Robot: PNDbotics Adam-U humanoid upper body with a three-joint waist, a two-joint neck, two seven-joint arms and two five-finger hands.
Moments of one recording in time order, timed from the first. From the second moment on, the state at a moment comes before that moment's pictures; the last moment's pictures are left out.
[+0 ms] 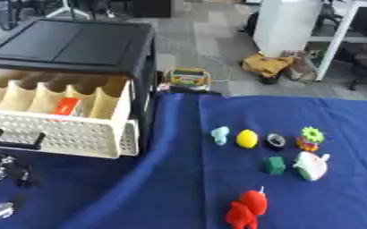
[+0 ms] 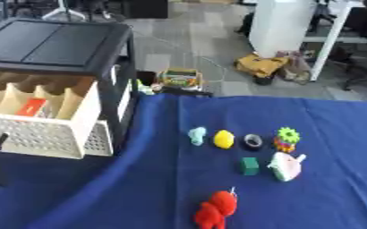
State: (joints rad) left arm -0.62 0.93 -0.34 -1.45 -0.47 -0.60 -0.50; right arm -0.55 -0.68 -0.09 -1.98 -0.22 0.01 -0.46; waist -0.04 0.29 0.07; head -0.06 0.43
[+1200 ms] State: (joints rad) left arm -0.68 0.91 -0.32 -1.39 -0.47 -0.62 -0.48; right arm -0.55 -0.67 -0.09 -1.98 -0.22 0.02 -0.45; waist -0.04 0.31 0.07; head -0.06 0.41
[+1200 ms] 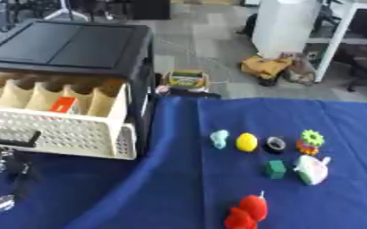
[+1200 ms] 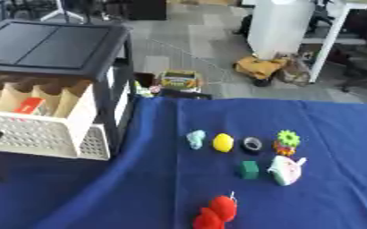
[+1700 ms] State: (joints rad) left arm -0.72 0.88 -0.31 -1.36 -0.36 -0.57 -0.53; right arm -0.55 -0.66 -0.10 -1.98 -0.22 0.03 -0.45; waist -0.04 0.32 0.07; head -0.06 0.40
